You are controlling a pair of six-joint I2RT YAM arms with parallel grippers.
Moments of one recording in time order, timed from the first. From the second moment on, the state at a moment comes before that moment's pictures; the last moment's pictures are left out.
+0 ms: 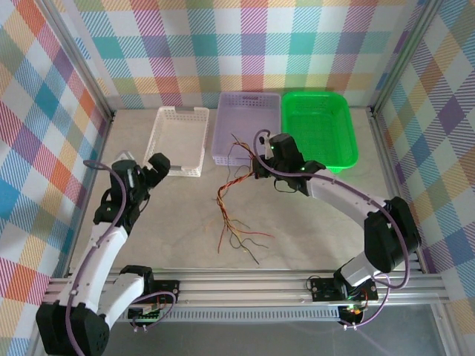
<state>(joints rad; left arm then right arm) -0.09 0.87 0.70 -0.32 0.01 -0.83 0.62 1.52 1.10 -0.22 -0.10 0.38</state>
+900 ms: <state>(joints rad) -0.56 0.62 0.38 0.00 0.30 -0.96 0.61 1.55 1.45 -0.44 -0.44 0.37</state>
